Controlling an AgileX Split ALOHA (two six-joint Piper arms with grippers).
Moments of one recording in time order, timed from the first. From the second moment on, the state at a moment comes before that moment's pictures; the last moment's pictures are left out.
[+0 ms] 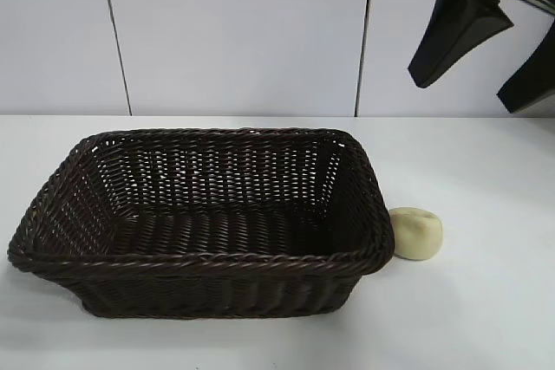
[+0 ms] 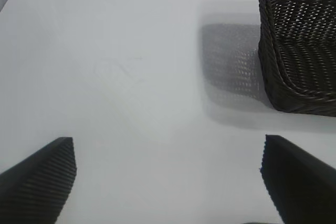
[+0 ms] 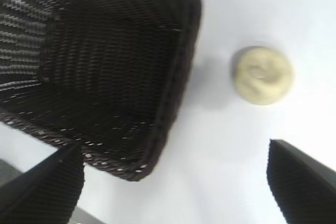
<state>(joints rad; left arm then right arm) 0.01 0.06 -0.48 0.01 1.12 0.01 0.17 1.55 -1.15 0.33 0.92 -0.19</state>
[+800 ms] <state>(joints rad) 0.01 0.02 -0.48 0.01 1.12 0.01 0.07 1.82 -1.19 0.38 0.82 -0.26</state>
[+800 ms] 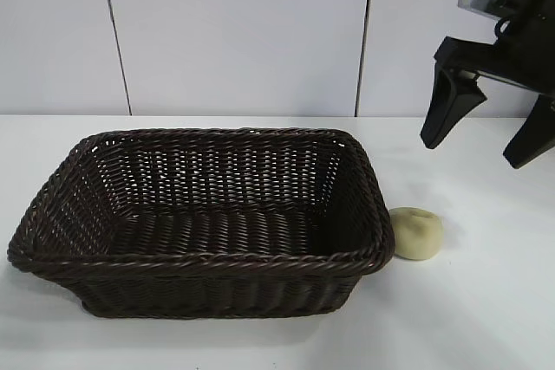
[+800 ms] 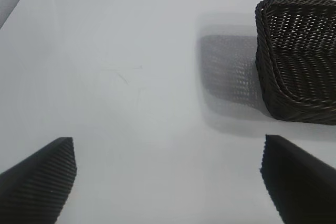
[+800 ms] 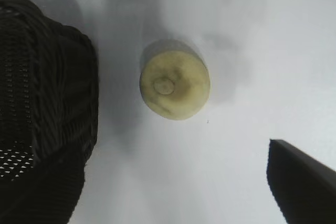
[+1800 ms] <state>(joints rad) 0.01 0.02 -0.48 0.01 1.12 0.01 0.07 2.01 -1.19 0.53 0.73 -0.36</state>
